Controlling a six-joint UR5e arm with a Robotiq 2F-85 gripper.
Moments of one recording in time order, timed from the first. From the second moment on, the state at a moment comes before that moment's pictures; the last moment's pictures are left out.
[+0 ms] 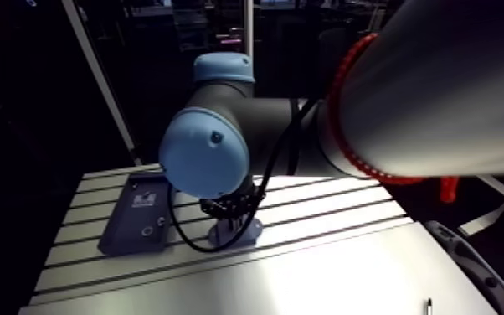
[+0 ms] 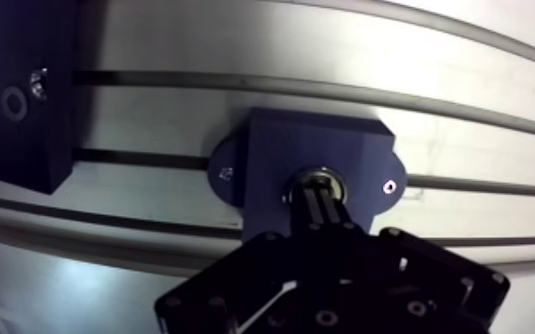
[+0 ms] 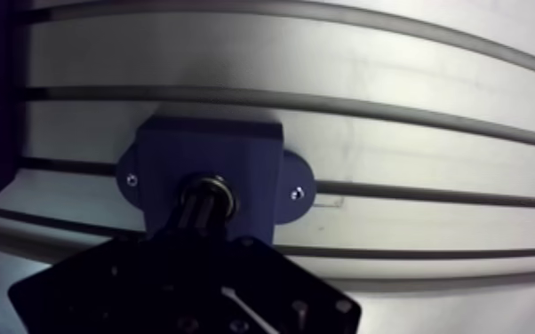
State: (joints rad) arm -0.26 -1.32 2.12 -2.27 -1.58 -1.92
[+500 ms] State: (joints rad) arm -0.26 -1.32 2.13 -2.27 -1.58 -1.92
